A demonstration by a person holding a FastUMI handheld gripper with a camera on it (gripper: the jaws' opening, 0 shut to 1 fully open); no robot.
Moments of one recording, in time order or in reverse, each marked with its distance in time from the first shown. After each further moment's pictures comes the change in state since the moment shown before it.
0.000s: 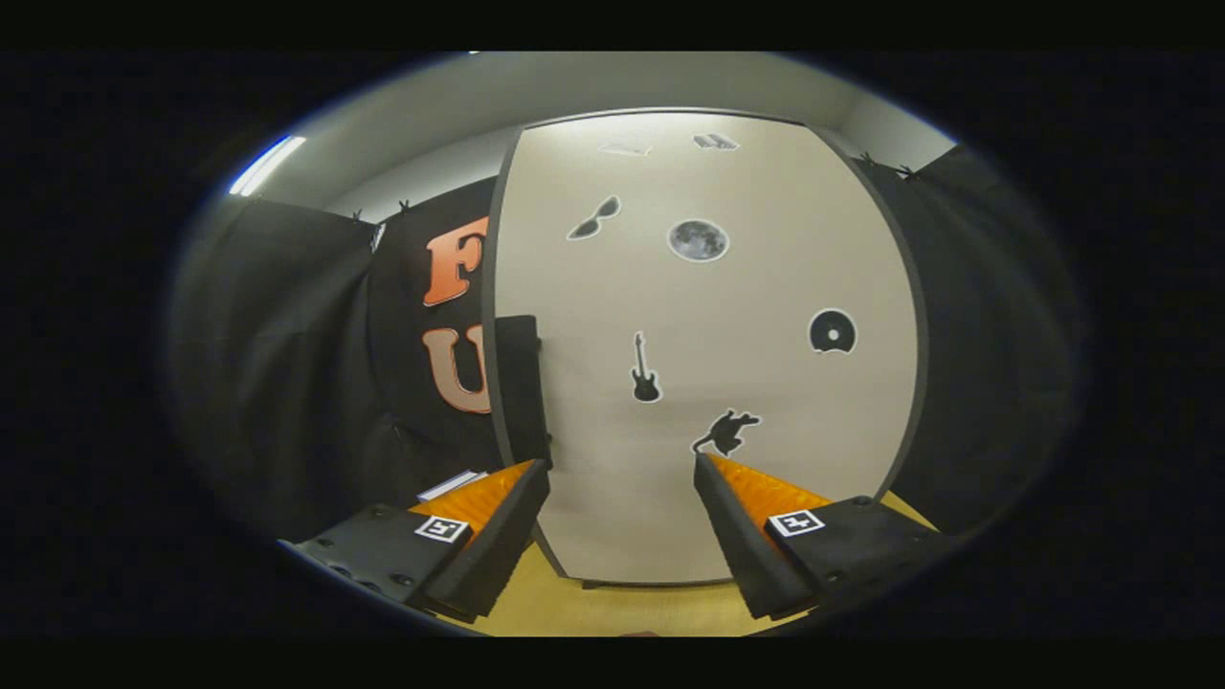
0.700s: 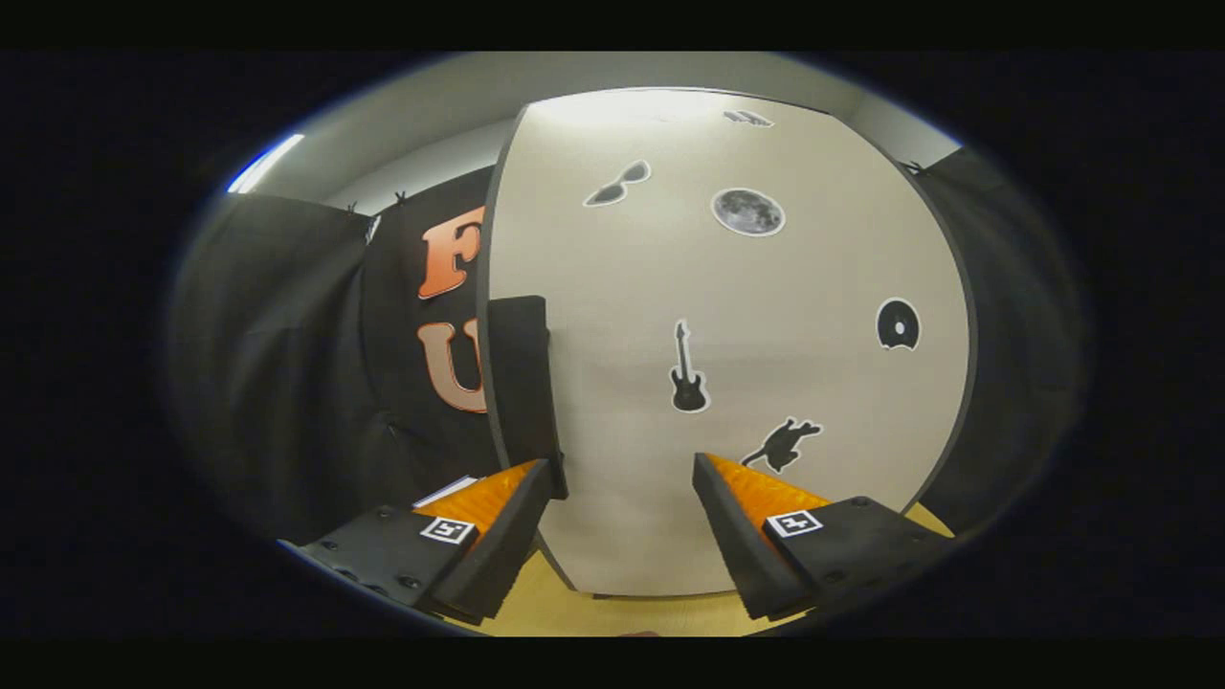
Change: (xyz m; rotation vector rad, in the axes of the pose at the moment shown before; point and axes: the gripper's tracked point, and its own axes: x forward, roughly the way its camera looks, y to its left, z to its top) arm 0.066 0.027 -0.012 0.003 0.042 0.018
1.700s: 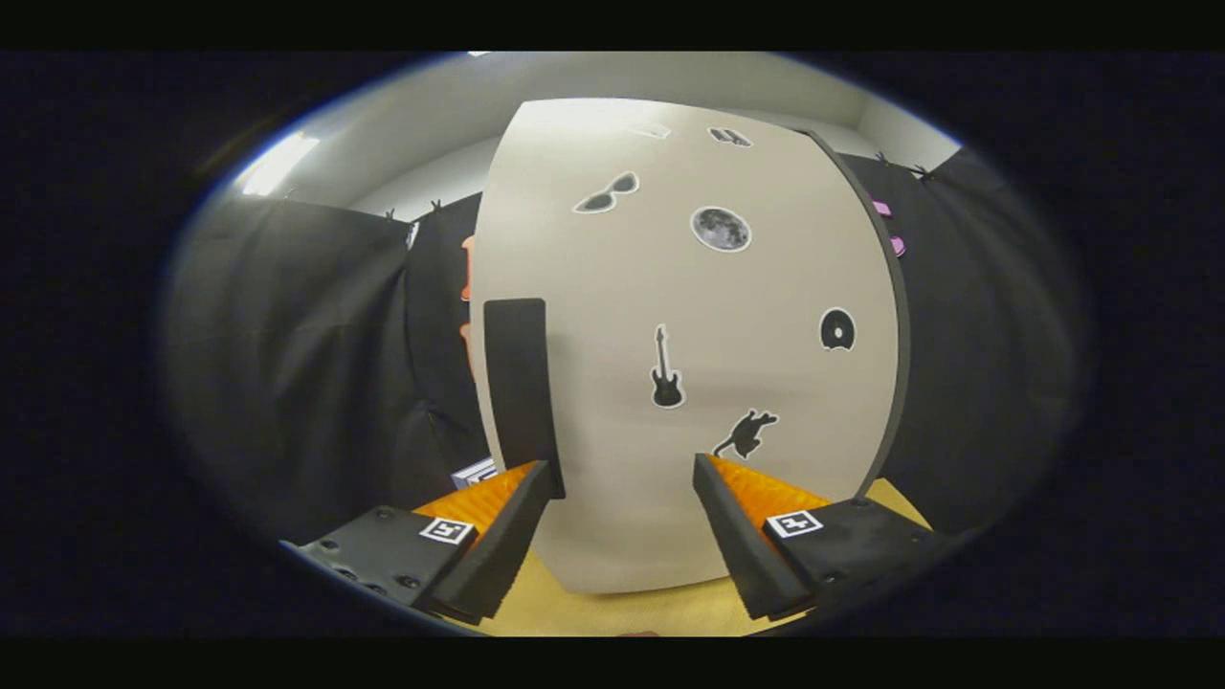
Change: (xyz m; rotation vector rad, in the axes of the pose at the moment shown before) arm -0.058 -0.003 0.008 -0.012 0.007 0.107
